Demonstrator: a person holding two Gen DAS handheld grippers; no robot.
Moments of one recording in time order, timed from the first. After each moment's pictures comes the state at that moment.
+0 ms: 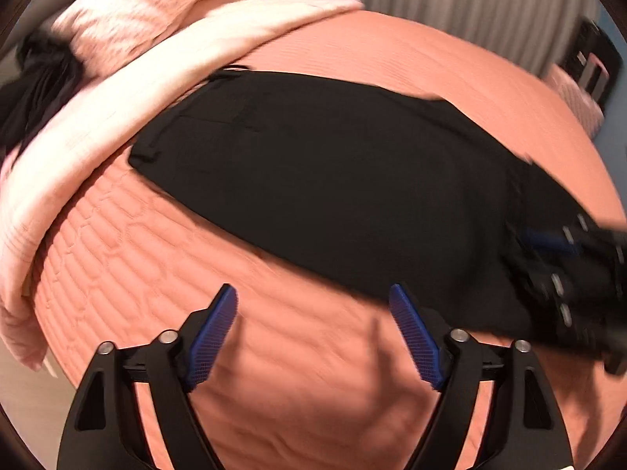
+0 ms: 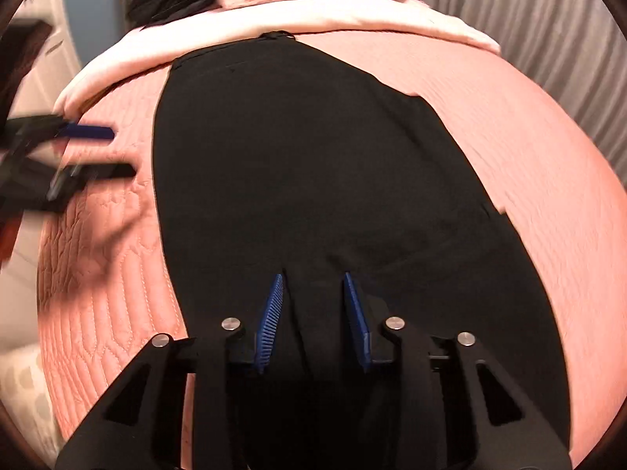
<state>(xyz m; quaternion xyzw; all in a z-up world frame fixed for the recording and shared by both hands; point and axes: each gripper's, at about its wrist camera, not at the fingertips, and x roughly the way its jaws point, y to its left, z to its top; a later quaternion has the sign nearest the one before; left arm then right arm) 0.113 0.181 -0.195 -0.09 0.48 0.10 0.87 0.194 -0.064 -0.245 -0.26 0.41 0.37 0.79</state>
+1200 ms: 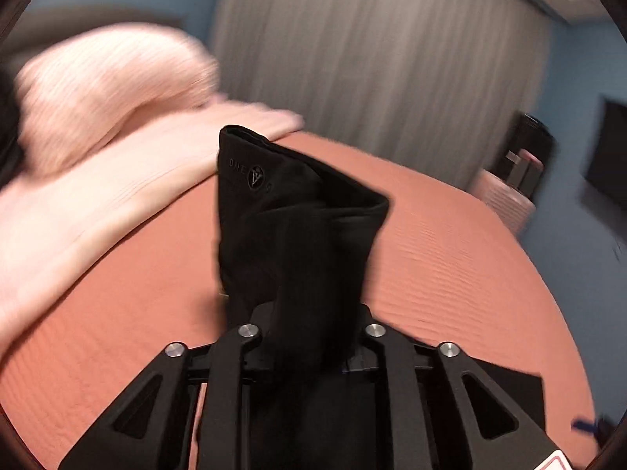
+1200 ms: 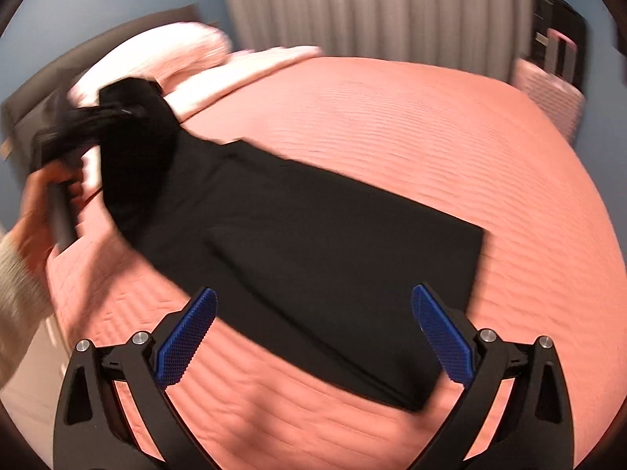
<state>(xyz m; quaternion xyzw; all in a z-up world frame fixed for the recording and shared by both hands) 0.205 0.128 -0.090 -0.10 0.26 -0.05 0.96 0.080 -0.244 -0.176 0.01 0.38 0.11 0.92</state>
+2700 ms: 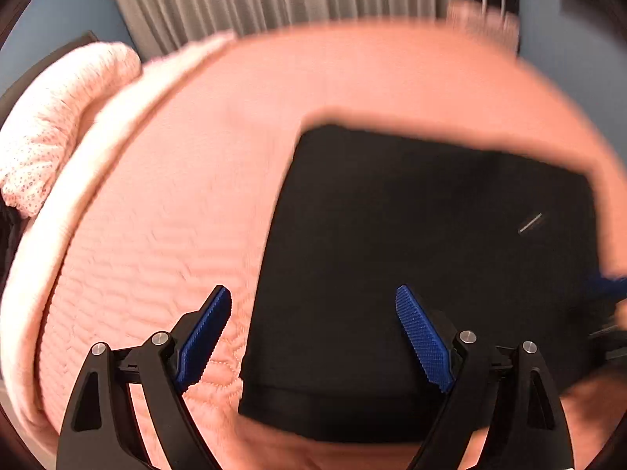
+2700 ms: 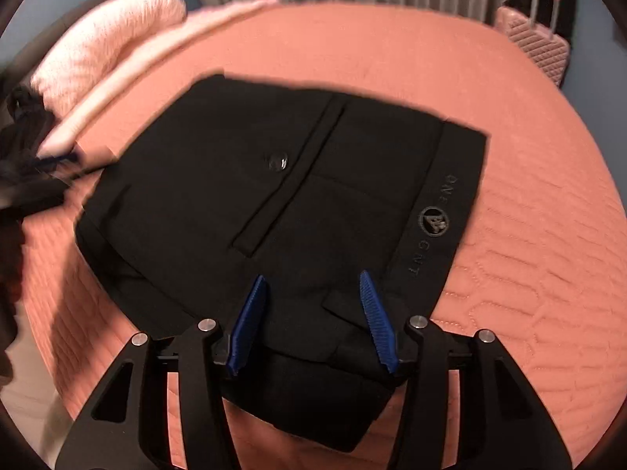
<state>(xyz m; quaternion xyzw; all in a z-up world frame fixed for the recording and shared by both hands) 0.190 -0.006 -0.202 0.11 0.47 -0.02 0.87 0.111 -0.261 -0.225 0.00 0.46 0.10 0.88</state>
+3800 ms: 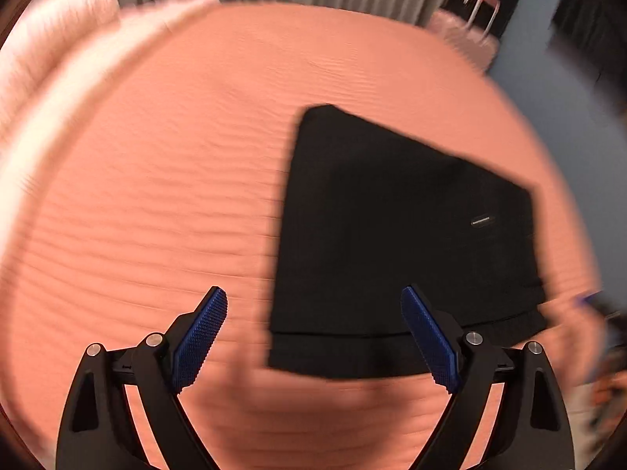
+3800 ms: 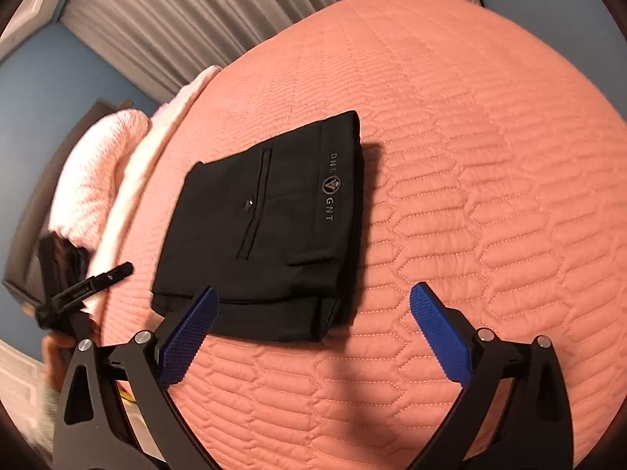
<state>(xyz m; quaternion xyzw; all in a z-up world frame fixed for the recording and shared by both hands) 0.146 0.040 -0.150 0.04 0.49 -0.09 0.87 0.050 -0.340 -0.205 0.22 0.43 0.06 0.87</state>
